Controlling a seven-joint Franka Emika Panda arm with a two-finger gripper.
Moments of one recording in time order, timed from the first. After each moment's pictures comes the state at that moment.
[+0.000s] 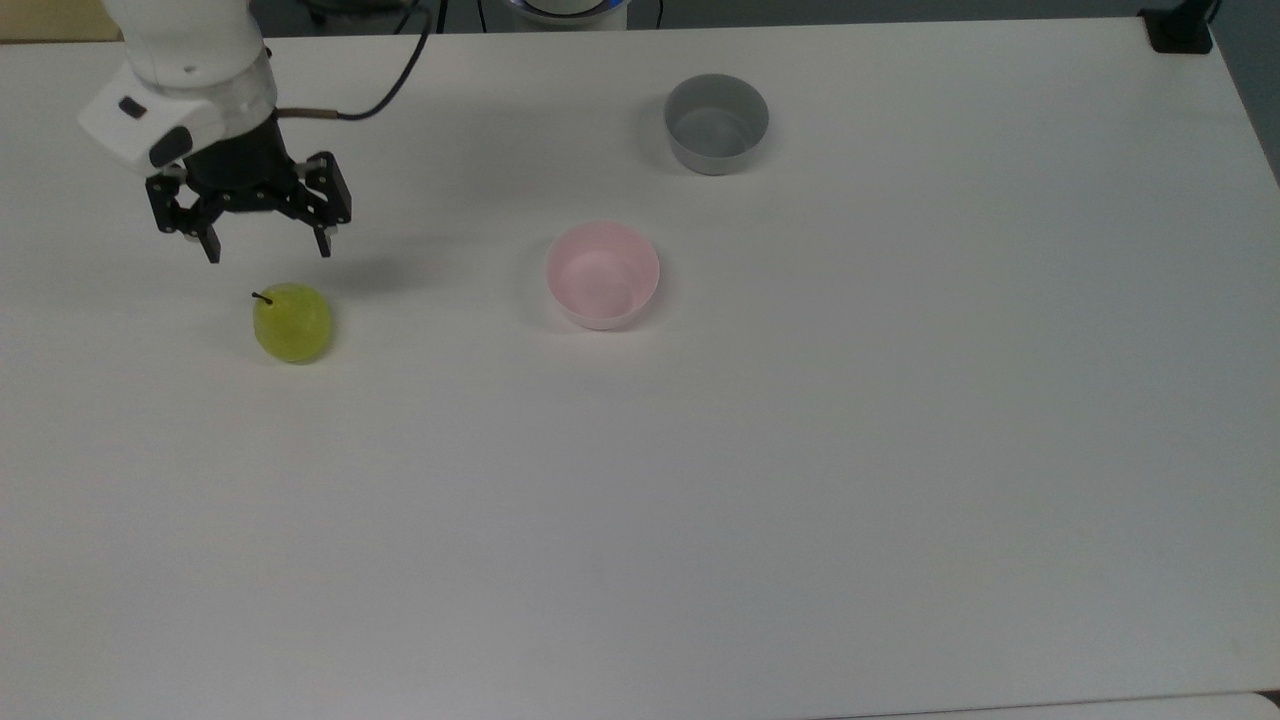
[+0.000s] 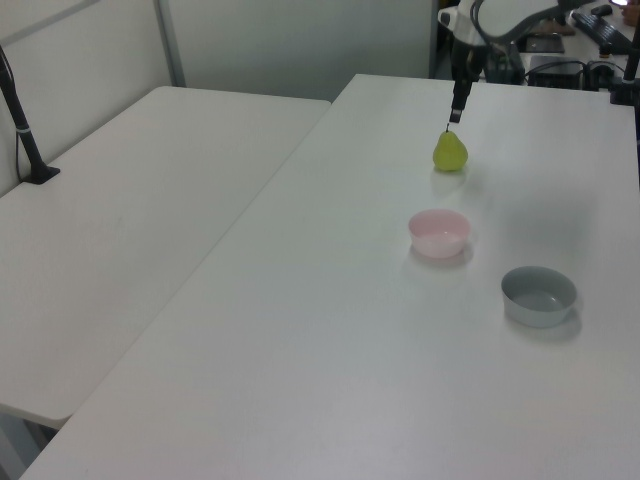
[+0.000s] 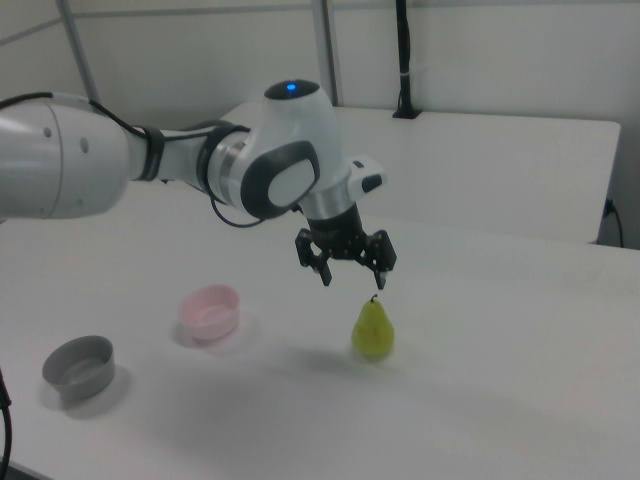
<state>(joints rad) -0.27 0.26 -0.04 -1.78 -0.02 2.22 -0.47</state>
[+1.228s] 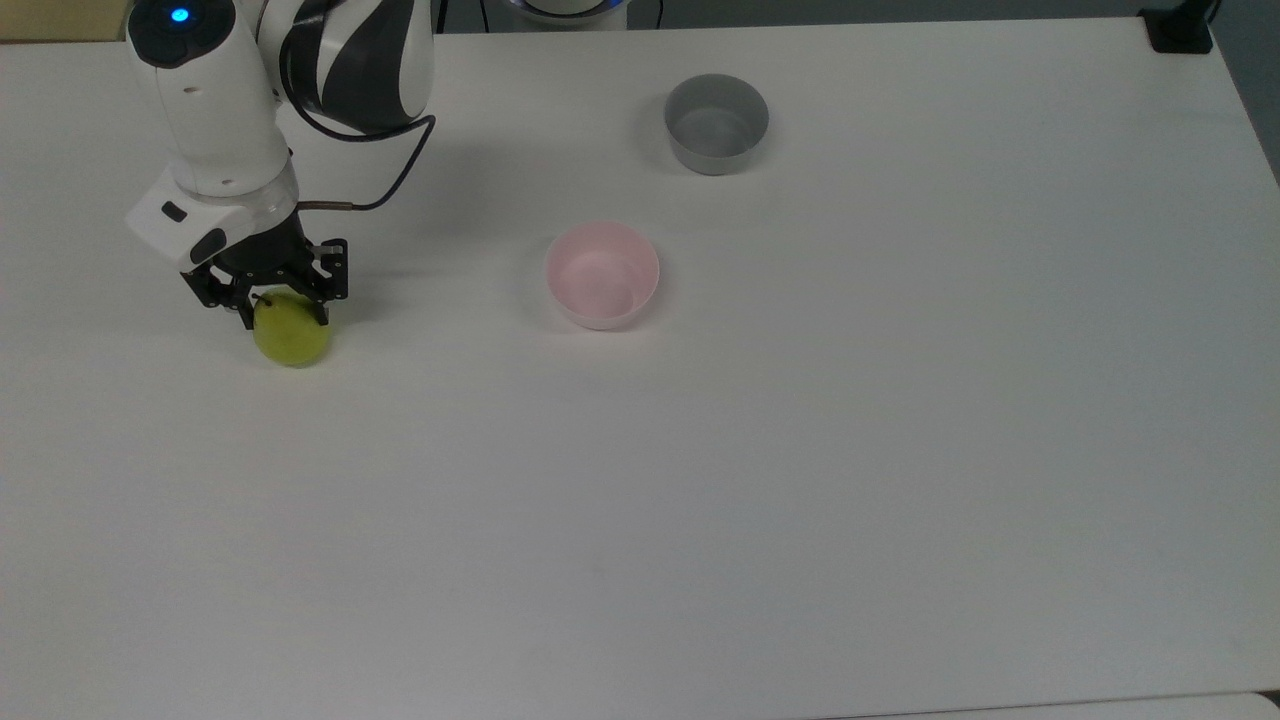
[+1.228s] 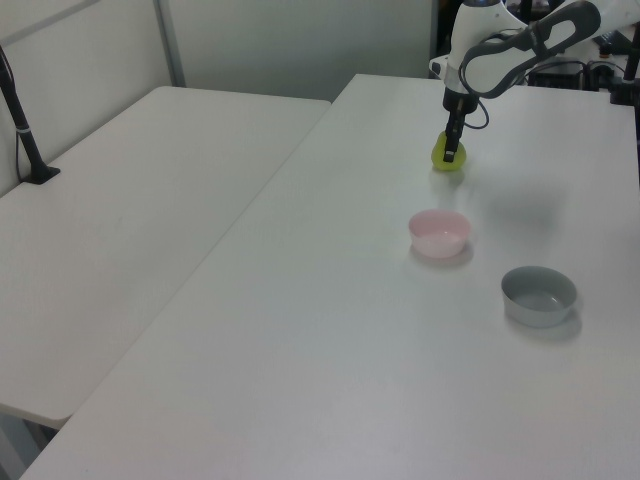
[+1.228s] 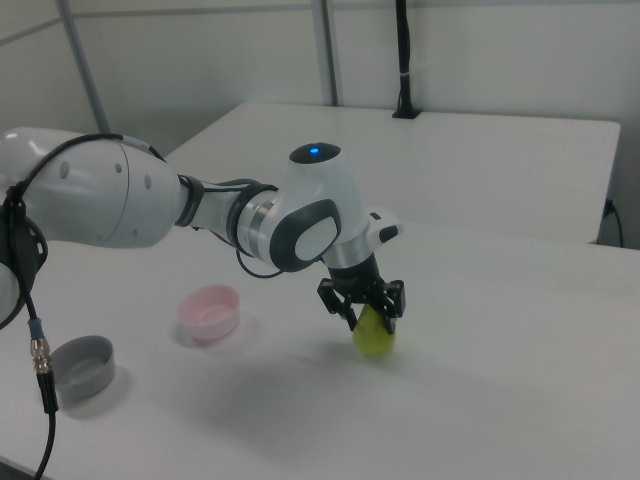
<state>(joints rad) -0.27 0.42 -0.05 -1.79 -0.06 2.38 -0.47</state>
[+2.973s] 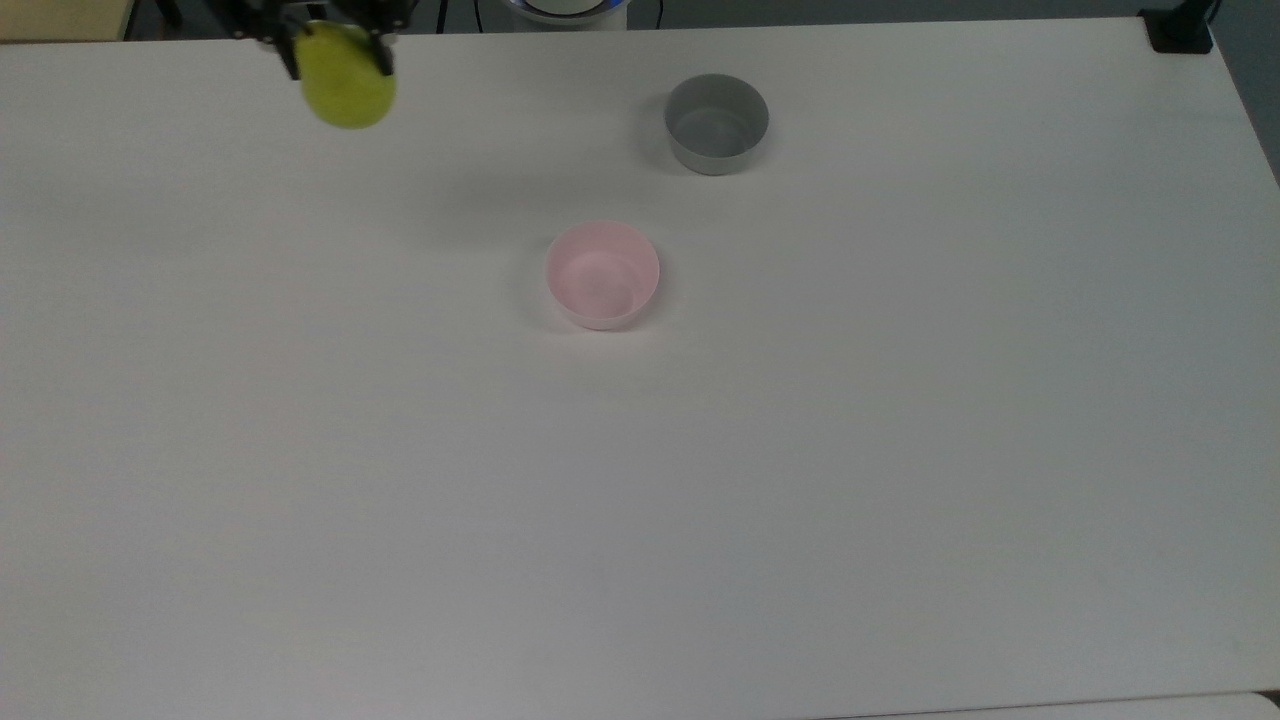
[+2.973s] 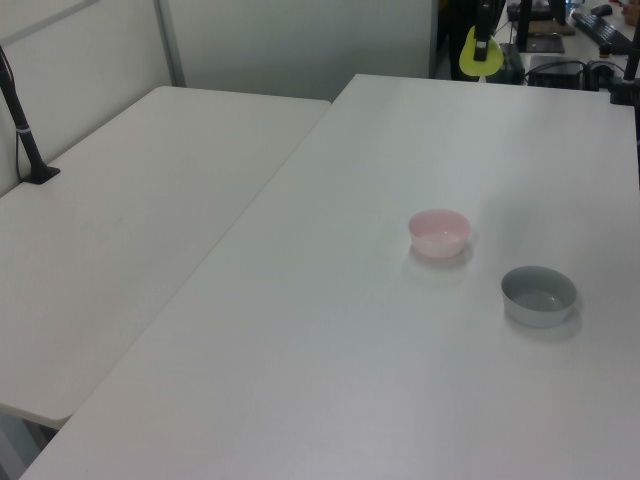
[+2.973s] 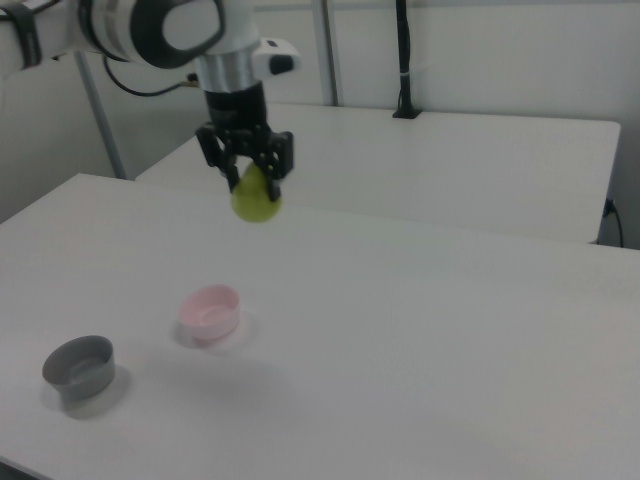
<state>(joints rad) -0.18 0.06 0.00 -1.54 0.04 1.65 -0.27</state>
